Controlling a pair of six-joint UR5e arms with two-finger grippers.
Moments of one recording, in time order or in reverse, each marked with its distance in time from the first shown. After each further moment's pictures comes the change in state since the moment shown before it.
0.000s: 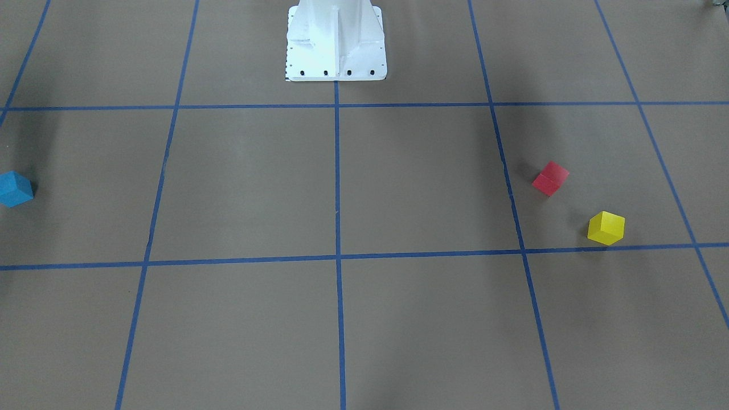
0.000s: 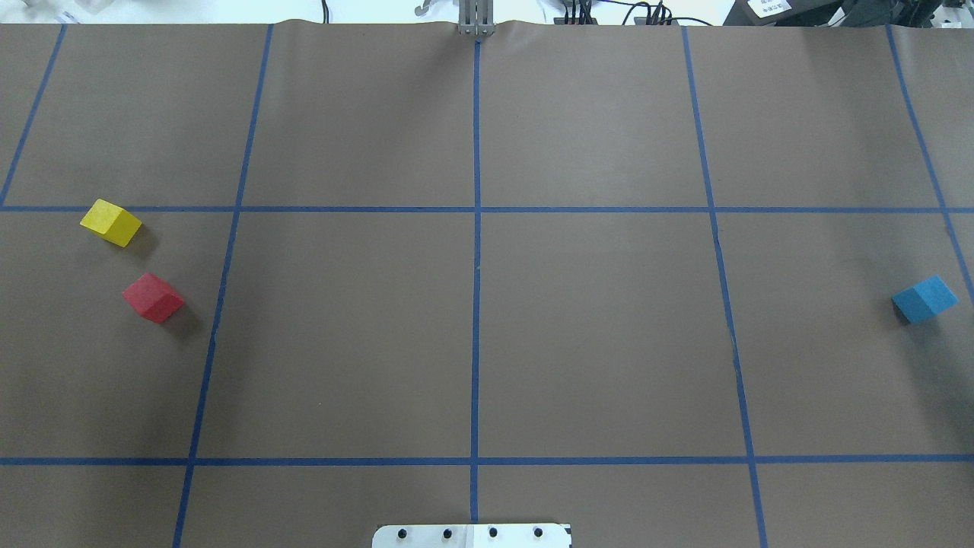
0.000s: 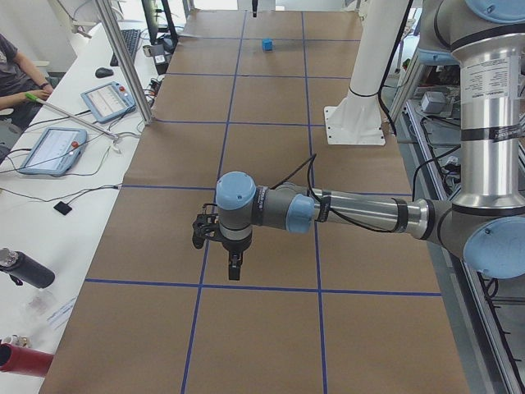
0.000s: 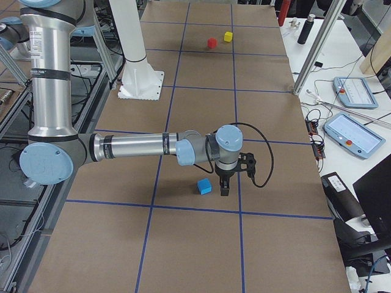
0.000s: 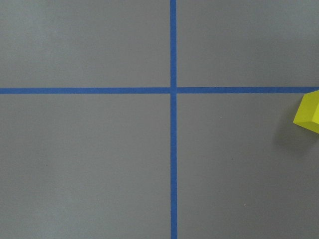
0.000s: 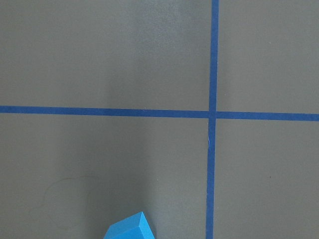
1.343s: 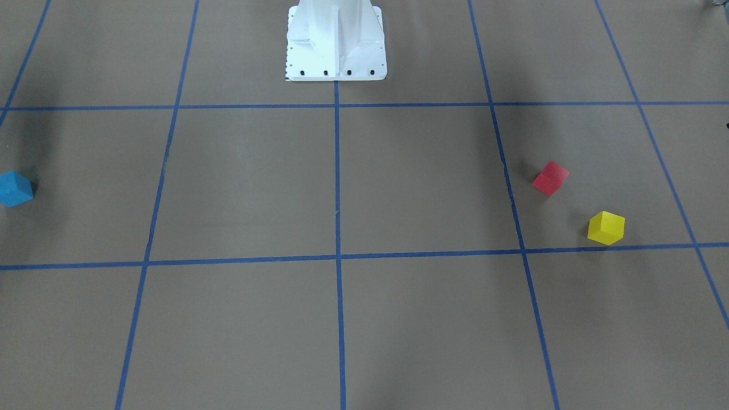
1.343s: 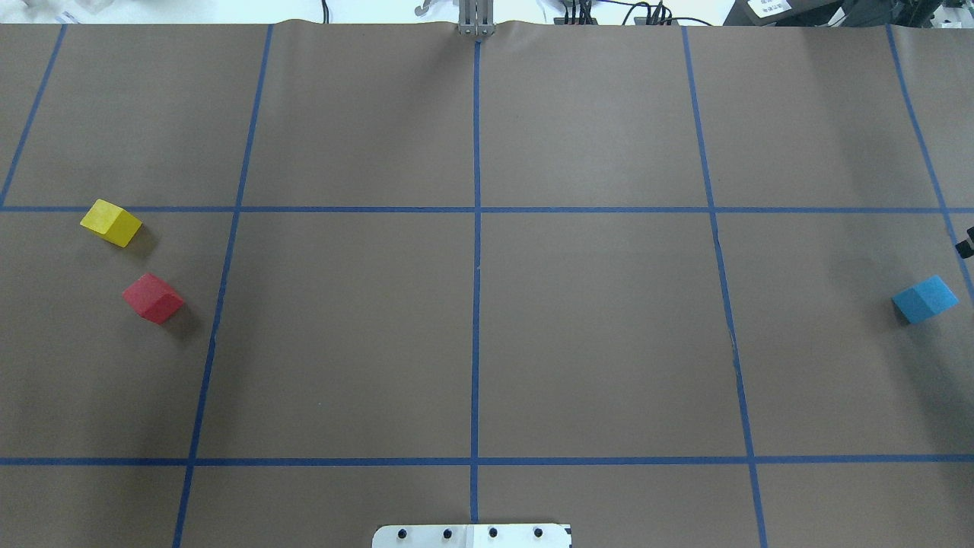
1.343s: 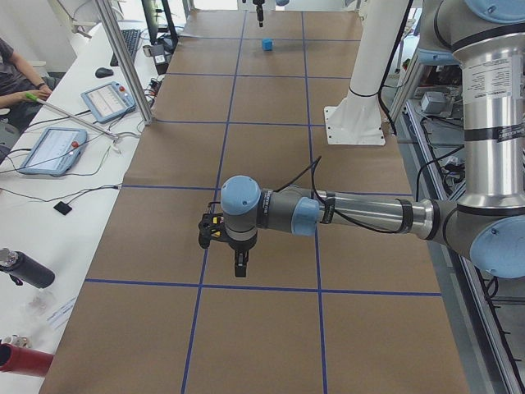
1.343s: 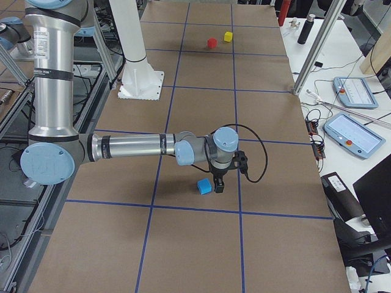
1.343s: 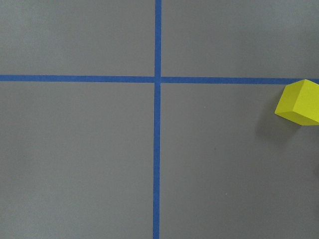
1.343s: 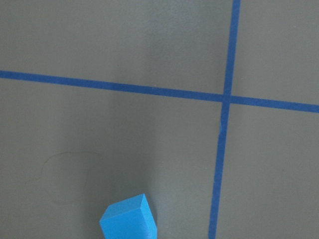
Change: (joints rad) left arm 0.000 0.027 -0.008 -0.015 -0.081 -0.001; right arm -0.130 -0.032 0.006 0.027 0.024 -0.072
